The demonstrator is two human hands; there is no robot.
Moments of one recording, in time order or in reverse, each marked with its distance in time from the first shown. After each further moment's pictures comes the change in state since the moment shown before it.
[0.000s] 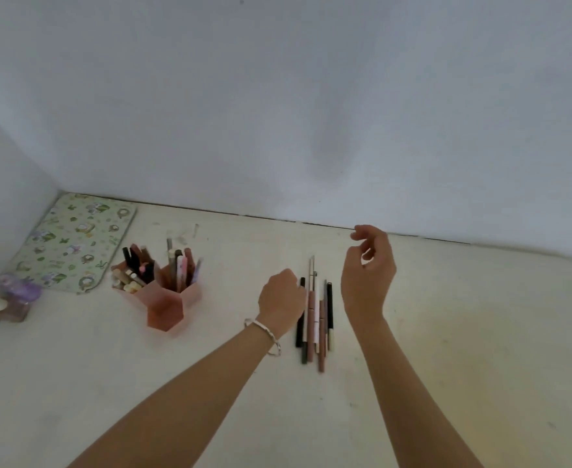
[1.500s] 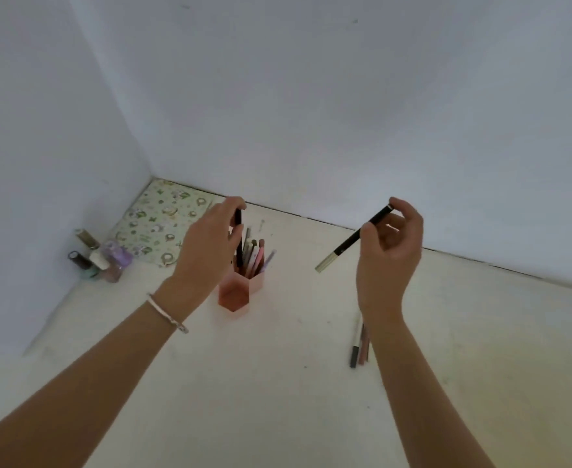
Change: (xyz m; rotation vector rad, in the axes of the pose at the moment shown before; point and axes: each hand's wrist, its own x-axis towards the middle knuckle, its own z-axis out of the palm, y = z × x) left_hand -0.032 -0.101 -0.192 0.183 0.660 0.405; right_hand -0.034 -0.097 0.046 0.409 -0.077 0.105
